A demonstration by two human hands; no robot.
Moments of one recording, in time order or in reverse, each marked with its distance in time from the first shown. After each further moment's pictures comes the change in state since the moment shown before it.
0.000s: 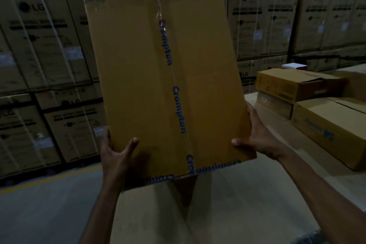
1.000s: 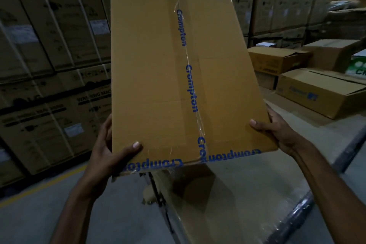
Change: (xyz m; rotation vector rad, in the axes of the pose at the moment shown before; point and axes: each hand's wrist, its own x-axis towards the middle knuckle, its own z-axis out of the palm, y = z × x) left_hand 0.151 -0.067 -0.245 -0.163 -0.703 -0.128; right_hand -0.013 -0.094 0.250 0.283 0.375 0.284
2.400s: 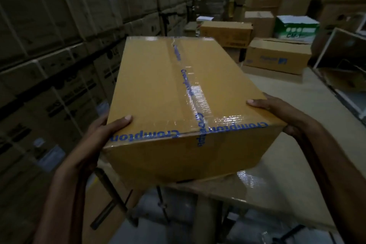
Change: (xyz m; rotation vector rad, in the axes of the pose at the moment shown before) left_hand 0.647 -0.271 -0.306 -0.110 -0.724 -0.312; right_hand 0.387 0.061 0.403 -0.098 0.670 0.349
